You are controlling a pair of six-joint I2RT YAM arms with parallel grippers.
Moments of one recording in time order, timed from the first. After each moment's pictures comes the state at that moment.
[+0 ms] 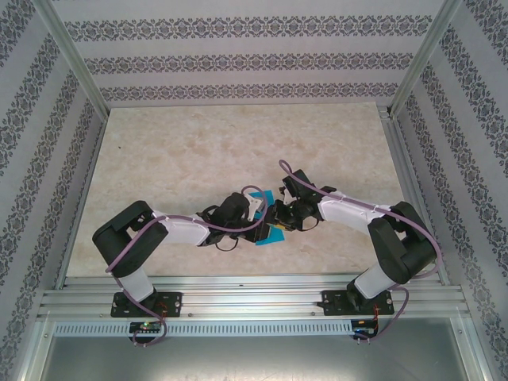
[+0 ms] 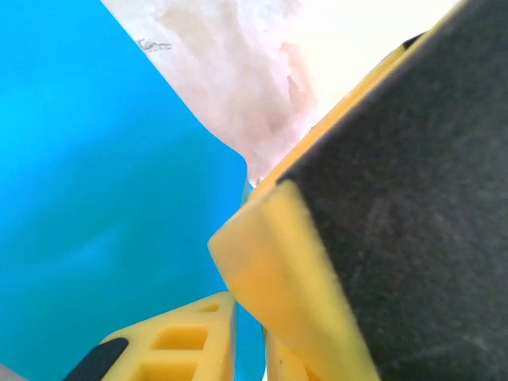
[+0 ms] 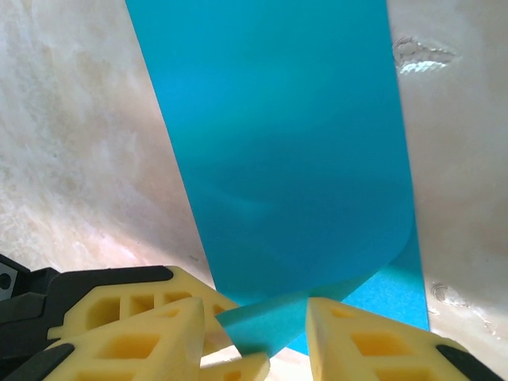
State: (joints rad) left arm -0.85 1.71 0.71 0.27 0.37 -0.61; right arm 0.57 1.56 0.81 -0.39 -0.45 0.76
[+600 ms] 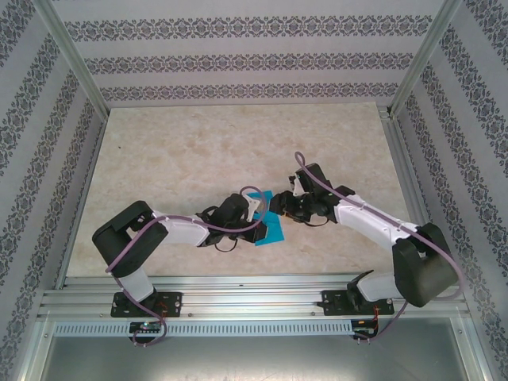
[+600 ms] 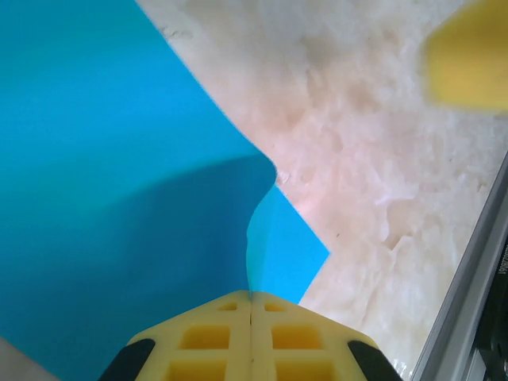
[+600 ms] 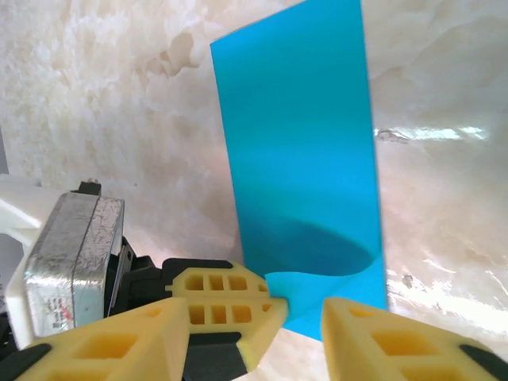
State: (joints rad) left arm -0.85 1.70 0.67 0.27 0.36 -0.64; right arm 0.50 1.33 0.77 -0.40 -0.43 0.71
